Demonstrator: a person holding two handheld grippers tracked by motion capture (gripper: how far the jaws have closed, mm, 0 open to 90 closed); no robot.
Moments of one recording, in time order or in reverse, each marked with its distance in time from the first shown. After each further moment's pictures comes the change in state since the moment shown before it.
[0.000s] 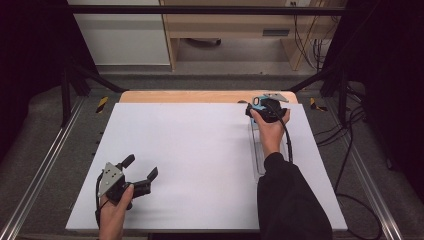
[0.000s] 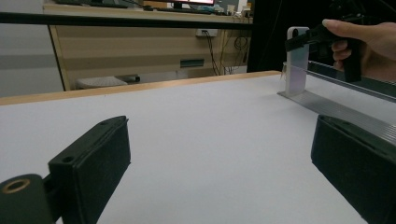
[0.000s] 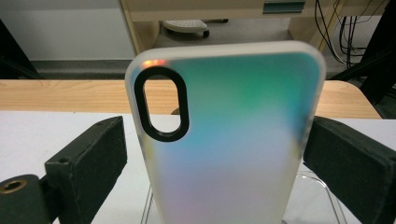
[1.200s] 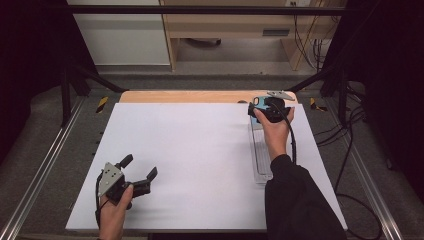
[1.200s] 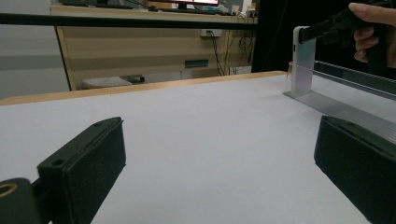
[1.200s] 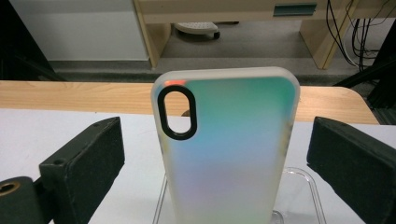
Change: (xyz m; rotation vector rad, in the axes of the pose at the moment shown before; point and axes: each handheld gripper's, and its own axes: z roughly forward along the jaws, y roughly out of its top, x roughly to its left) left arm 0.001 -0.001 0.000 -0.002 0.019 0.002; right arm -0.003 0.011 -0.023 -0.002 0.049 -0.006
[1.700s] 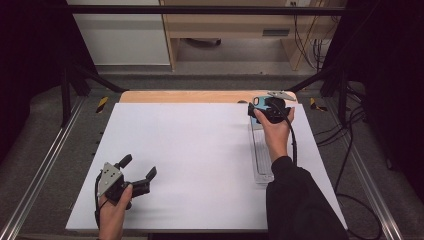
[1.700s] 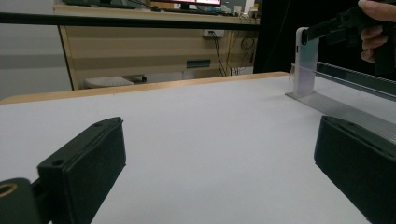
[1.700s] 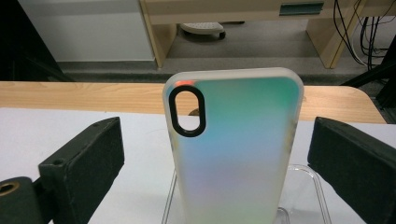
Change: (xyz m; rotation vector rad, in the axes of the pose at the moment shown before) left arm 0.000 0.000 0.000 -0.002 0.006 -0.007; right arm 0.001 0.001 -0.006 0.004 0.023 0.009
